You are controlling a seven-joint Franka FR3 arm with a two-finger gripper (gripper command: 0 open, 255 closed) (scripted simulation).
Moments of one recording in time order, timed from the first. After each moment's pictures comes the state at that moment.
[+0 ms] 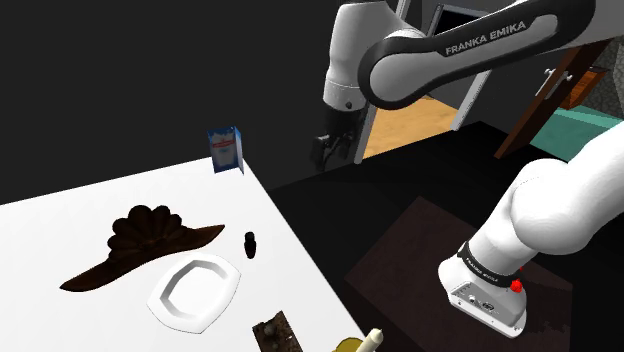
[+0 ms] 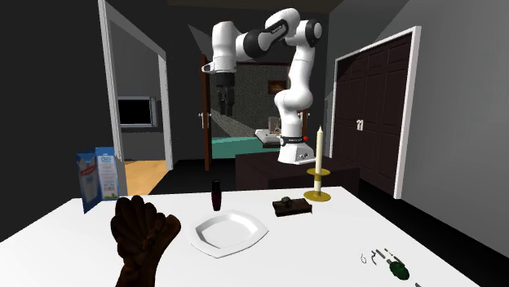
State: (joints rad) arm 0.11 -0.30 0.30 -2.40 0.10 2.10 0.31
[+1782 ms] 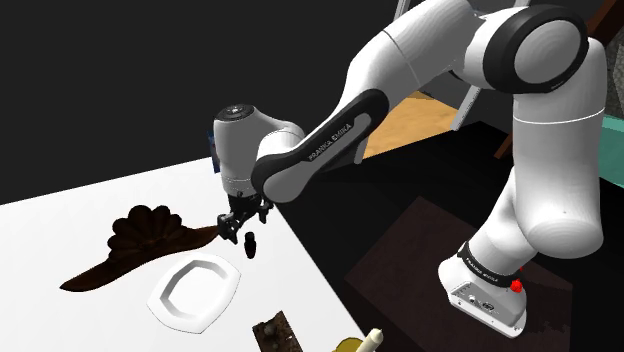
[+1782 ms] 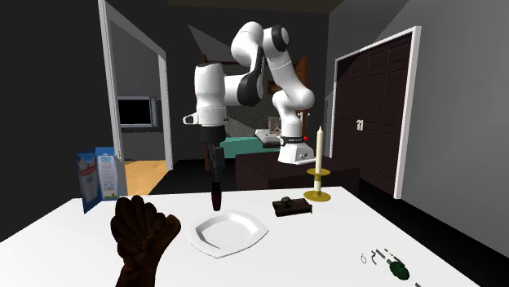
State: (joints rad) arm 0.30 0.51 0.38 -1.90 -0.24 2.34 0.77
